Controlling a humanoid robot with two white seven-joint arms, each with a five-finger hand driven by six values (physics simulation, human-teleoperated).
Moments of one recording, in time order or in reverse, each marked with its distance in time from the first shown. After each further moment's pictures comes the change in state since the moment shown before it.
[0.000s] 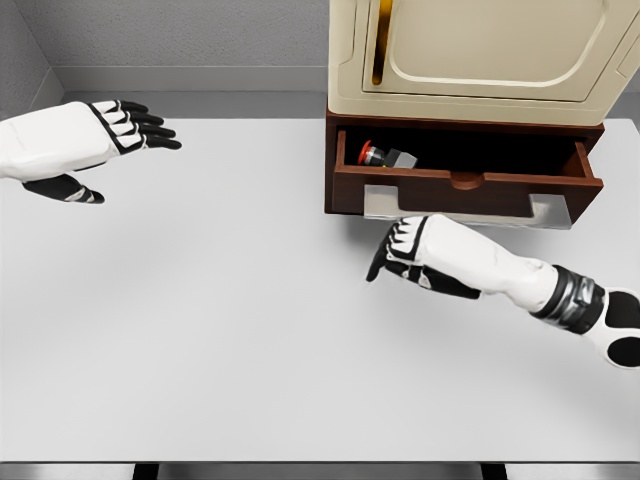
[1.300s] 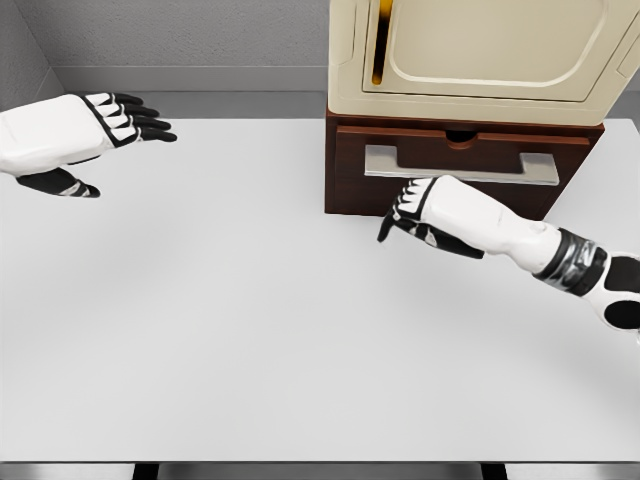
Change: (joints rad) left arm 0.000 0.006 0.019 -0.001 0.004 0.000 0.000; right arm -0.103 0.060 -0.010 0.129 0.048 0.000 0.002
